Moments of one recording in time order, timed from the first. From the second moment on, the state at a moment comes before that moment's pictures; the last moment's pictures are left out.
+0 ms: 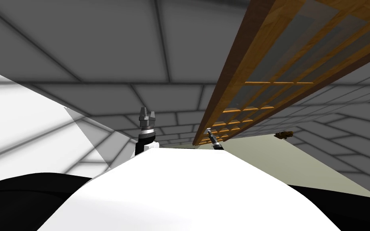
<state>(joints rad) -0.02 -0.30 -0.19 -0.51 0.35 -1.11 0.46</state>
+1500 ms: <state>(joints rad) 0.06 -0.32 -0.22 -0.54 0.45 -1.21 0.73</state>
